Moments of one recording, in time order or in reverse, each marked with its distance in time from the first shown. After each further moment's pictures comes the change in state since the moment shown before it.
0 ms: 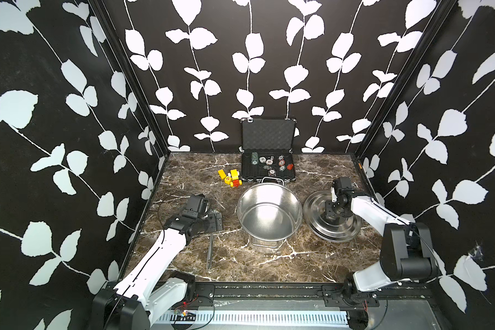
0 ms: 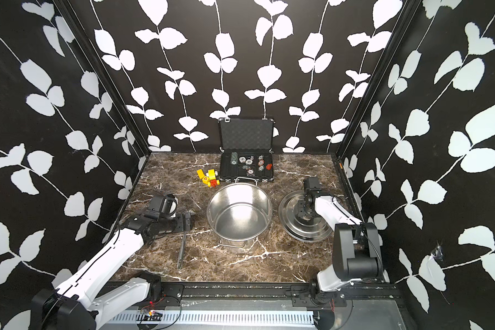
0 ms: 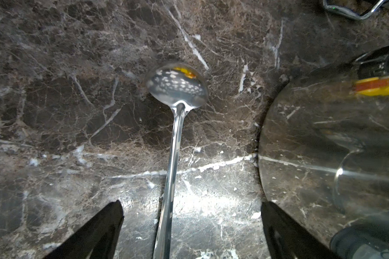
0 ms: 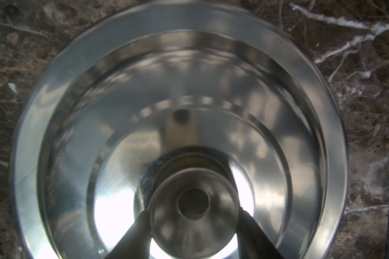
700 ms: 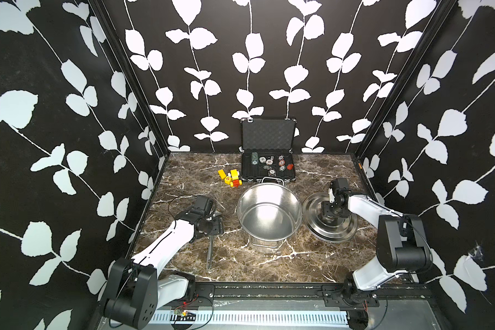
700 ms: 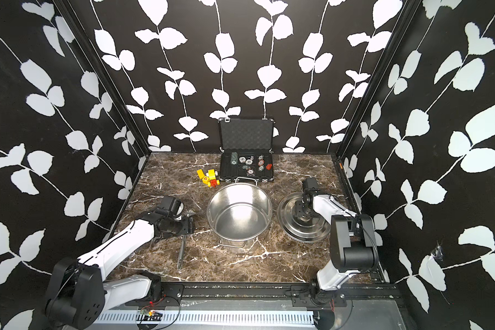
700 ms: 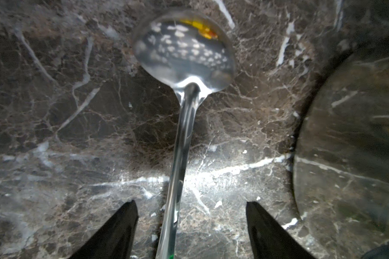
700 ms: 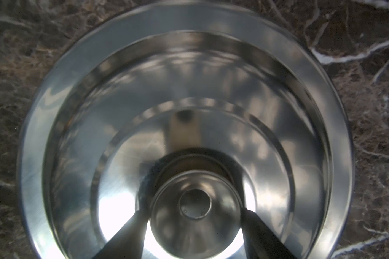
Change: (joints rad) left arm 0.000 0.206 -0.035 0.081 0.032 0.006; right arm -0.002 0.055 -0.002 0.050 -0.042 -0.004
